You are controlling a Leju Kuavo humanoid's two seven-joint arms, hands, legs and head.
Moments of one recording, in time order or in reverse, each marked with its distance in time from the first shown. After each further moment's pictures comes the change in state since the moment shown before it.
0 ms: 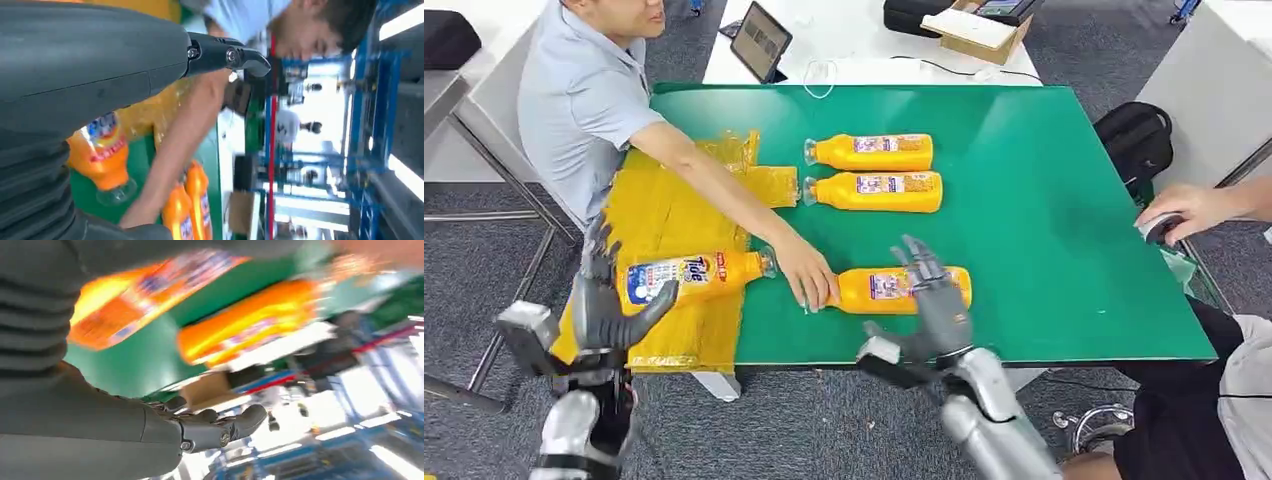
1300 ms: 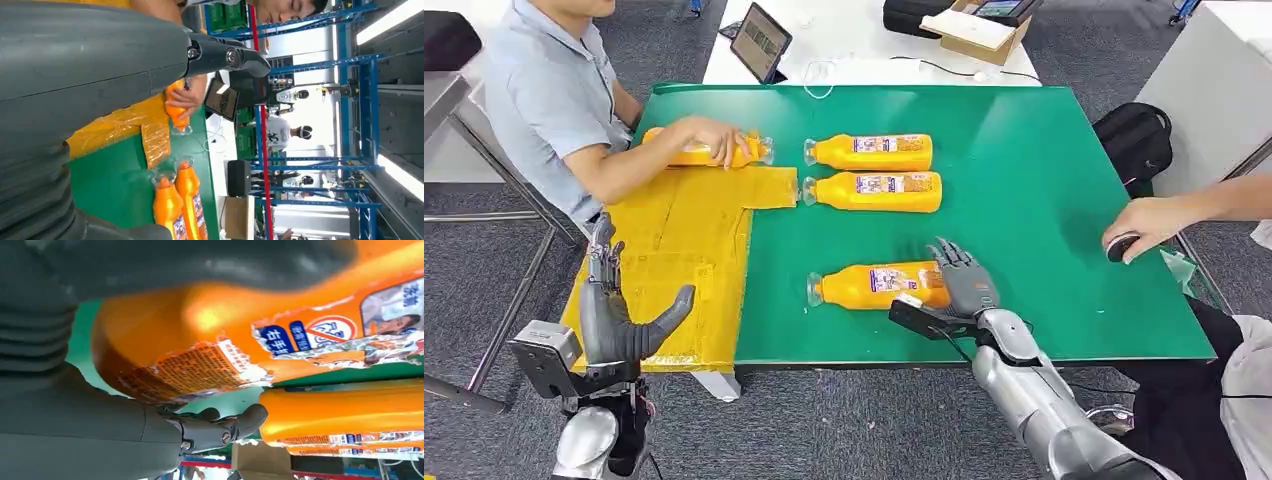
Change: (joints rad) left arm 0.037 -0.041 -0.085 -0.110 -0.120 0.110 0.027; right arm -0.274 -0.016 -0.035 0.483 0.072 0.198 0.105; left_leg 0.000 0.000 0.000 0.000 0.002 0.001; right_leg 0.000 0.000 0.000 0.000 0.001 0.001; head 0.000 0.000
